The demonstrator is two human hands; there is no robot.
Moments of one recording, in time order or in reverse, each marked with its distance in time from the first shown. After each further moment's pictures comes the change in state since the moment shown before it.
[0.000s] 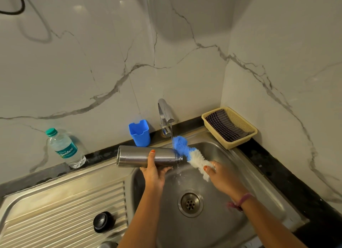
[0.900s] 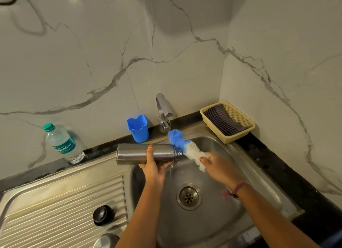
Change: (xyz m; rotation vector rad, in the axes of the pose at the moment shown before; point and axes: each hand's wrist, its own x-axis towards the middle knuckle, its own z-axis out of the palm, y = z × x) left_hand -0.013 -0.001 0.001 -0.044 0.025 -0.031; right_hand 0.006 -0.003 -0.003 -0.058 -0.011 -0.072
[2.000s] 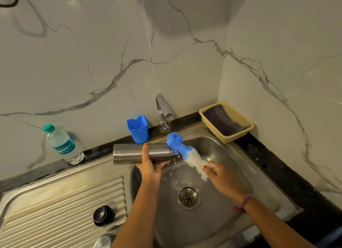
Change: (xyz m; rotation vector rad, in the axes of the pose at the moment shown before) left_hand 0.011 0.010 0.000 -0.027 0.011 -0.008; right_hand -0.021 0.025 0.016 0.132 0.004 -0.038
